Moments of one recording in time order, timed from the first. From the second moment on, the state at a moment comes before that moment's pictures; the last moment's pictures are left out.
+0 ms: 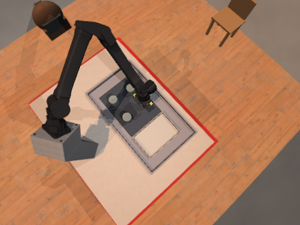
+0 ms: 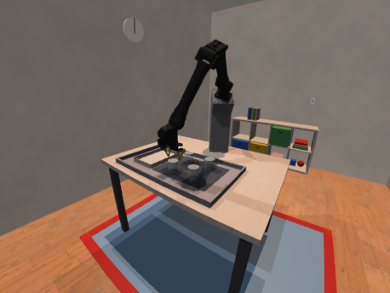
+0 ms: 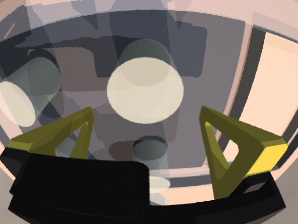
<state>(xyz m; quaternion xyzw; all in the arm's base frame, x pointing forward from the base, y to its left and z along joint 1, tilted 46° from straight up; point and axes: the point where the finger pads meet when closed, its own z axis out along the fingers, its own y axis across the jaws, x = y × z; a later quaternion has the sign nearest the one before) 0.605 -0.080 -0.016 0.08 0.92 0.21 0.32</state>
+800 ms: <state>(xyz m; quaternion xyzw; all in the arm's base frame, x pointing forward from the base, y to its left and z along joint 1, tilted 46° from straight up) 0.608 -0.081 -0.011 0.08 0.92 0.21 0.32</state>
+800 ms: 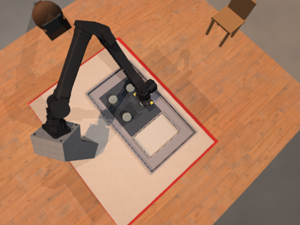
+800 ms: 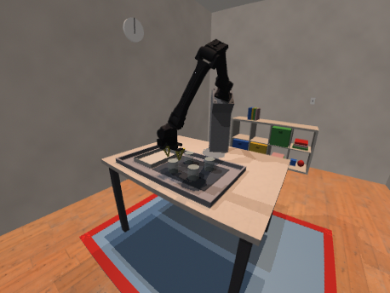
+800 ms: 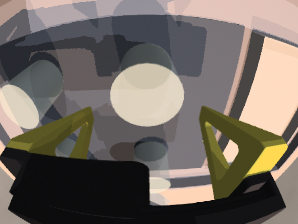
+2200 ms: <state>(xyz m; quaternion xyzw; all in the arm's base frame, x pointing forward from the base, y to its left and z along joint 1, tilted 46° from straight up) 0.641 -0.068 -0.038 0.08 0.92 0.20 0.32</state>
